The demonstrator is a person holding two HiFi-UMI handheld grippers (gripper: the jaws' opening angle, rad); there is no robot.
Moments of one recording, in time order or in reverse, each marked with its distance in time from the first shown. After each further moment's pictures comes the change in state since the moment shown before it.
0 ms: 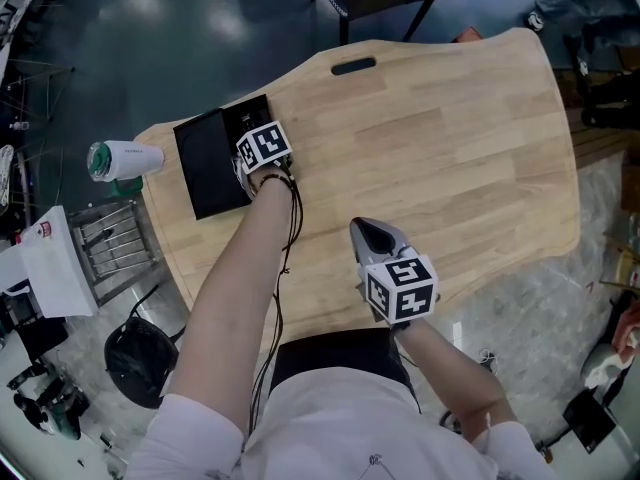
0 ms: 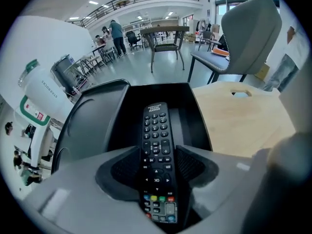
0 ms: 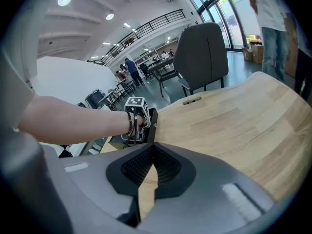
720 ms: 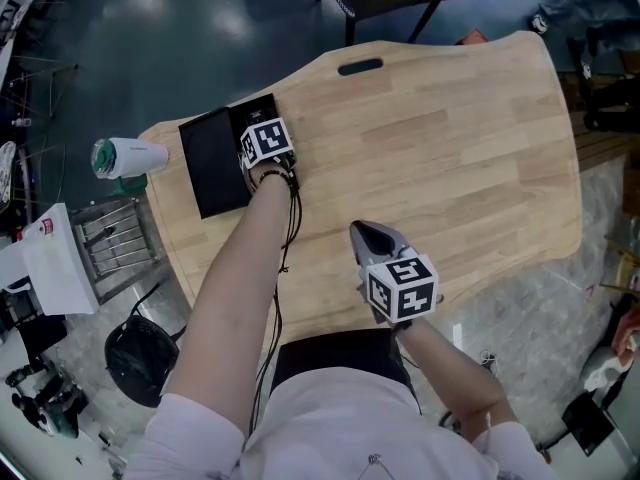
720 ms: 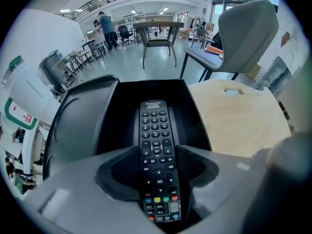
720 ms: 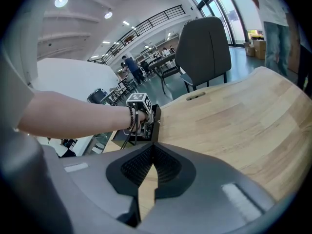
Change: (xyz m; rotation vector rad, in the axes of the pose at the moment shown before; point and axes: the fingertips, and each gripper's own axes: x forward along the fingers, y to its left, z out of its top) left arm 0.008 -0.010 0.002 0.037 0.041 -0.107; right arm 0.008 0.010 -0.008 0.013 0.033 0.030
